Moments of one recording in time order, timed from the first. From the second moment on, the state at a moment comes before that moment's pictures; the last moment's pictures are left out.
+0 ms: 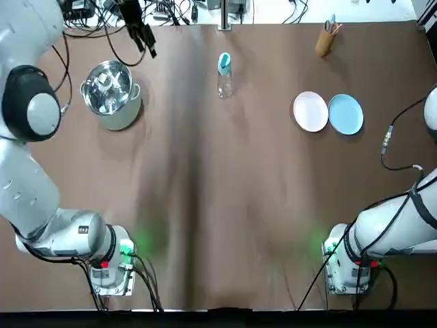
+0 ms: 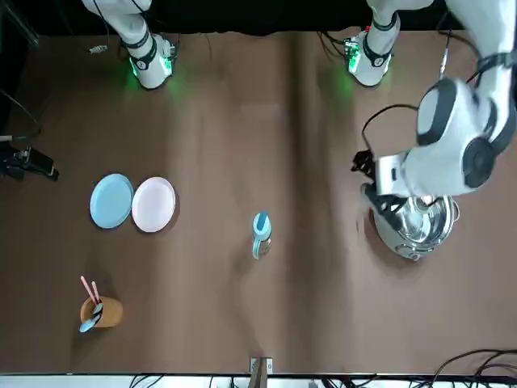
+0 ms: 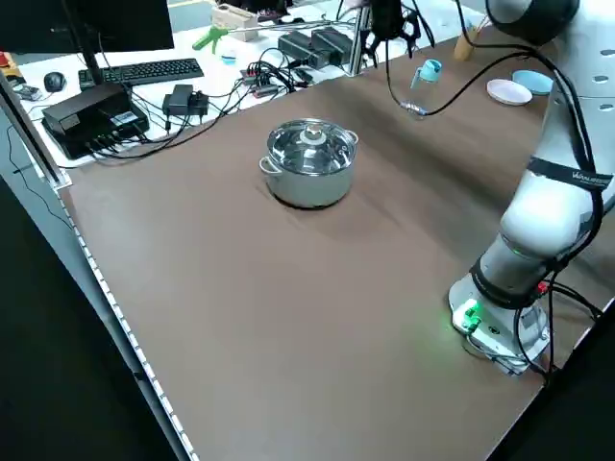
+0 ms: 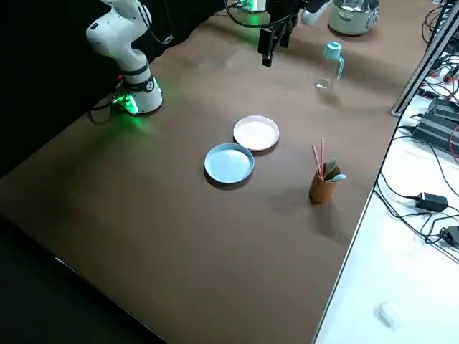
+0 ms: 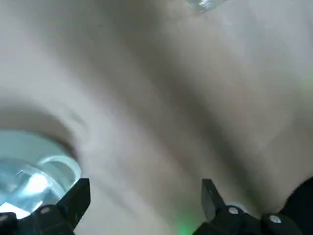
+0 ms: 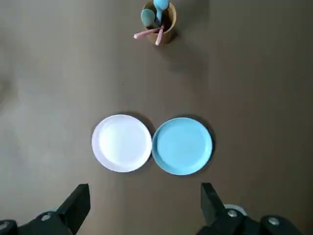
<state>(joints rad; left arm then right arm) 0.00 0.27 -0.25 -1.53 -0.13 1.59 0.41 0.01 0.19 -0.08 -1.35 0.01 1.51 -0.06</state>
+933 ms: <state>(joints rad) -0.02 0.17 -0.30 -1.28 0.13 1.49 0.07 -0.02 0.18 -0.09 -1.36 0.02 1.52 -0.07</state>
